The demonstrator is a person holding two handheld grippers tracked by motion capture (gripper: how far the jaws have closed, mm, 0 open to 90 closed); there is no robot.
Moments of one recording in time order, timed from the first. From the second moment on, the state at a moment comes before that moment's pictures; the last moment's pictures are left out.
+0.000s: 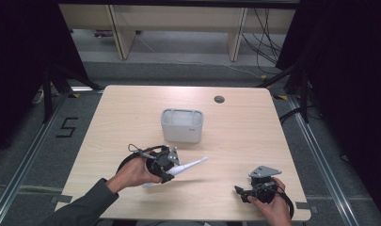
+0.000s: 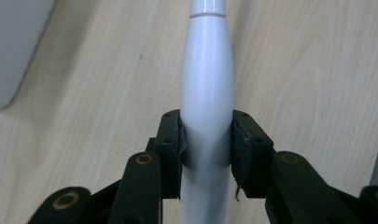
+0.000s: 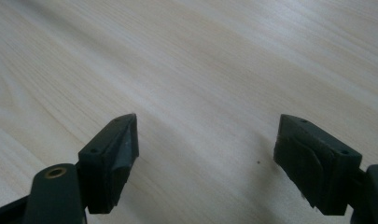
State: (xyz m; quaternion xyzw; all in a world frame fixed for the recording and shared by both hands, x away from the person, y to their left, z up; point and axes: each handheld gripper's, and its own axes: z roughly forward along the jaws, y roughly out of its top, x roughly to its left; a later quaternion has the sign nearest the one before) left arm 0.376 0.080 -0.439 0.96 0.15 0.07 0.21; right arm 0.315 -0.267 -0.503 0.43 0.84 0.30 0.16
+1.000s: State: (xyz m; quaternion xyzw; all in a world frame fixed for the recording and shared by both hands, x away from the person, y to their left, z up) left arm 0.399 0.083 -0.393 0.80 0.24 0.13 0.53; right arm 0.315 -0.268 -0.503 0.43 0.84 0.30 0.16
